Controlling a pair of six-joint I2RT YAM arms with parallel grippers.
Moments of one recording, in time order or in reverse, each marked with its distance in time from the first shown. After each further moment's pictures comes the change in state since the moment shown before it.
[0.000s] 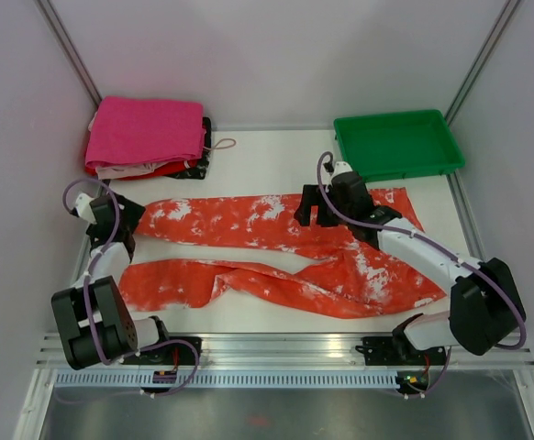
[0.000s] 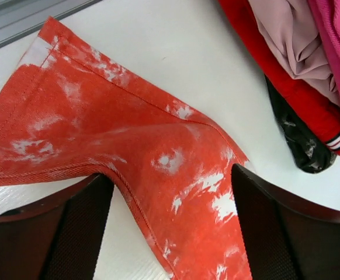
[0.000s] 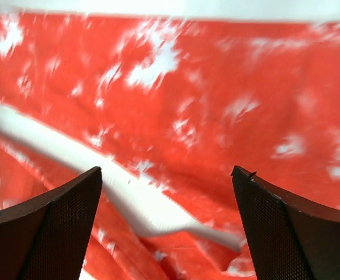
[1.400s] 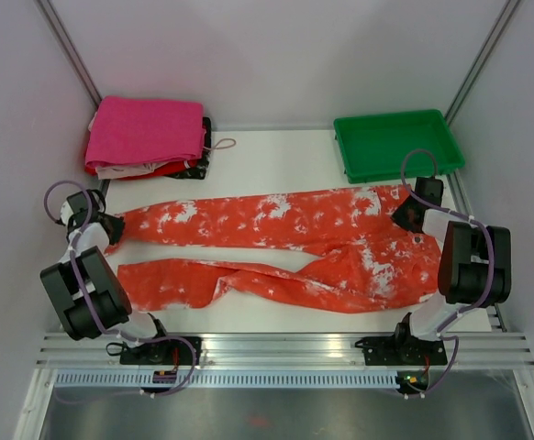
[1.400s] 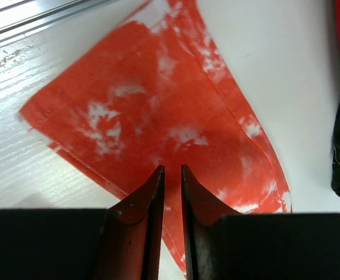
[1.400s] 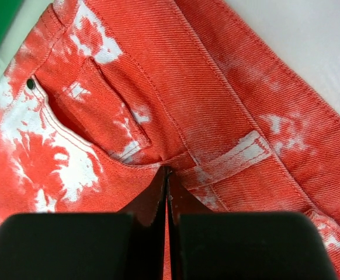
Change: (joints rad) left arm 0.163 0.181 0.236 -0.377 0.123 -0.057; right arm -0.703 0.268 -0.092 0.102 0.090 0.087
